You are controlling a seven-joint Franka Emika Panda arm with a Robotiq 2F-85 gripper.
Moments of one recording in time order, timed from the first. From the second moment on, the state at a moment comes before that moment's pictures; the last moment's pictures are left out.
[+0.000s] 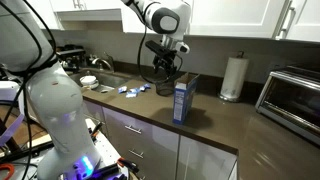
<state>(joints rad) 0.02 -0.22 -0.19 -2.32 0.23 1.95 -0.18</state>
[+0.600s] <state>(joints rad) 0.01 -0.22 -0.19 -2.32 0.23 1.95 -0.18</state>
